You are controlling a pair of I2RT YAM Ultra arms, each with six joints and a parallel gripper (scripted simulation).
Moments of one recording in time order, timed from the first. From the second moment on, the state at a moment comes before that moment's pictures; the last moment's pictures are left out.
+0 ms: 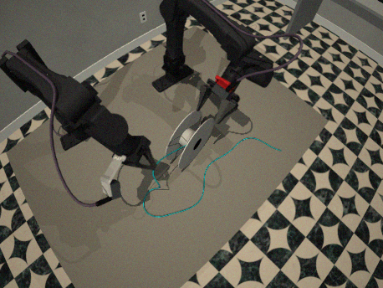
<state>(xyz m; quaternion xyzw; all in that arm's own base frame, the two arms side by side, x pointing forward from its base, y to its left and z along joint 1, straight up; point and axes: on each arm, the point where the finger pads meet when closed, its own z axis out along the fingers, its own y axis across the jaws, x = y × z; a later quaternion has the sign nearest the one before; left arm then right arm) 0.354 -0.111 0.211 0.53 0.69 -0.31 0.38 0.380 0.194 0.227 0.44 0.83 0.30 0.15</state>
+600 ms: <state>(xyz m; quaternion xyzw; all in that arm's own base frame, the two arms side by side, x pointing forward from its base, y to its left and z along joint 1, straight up) 0.354 -0.111 0.210 0.53 0.69 -0.31 0.38 0.381 0.188 0.231 0.45 0.83 0.30 0.16</state>
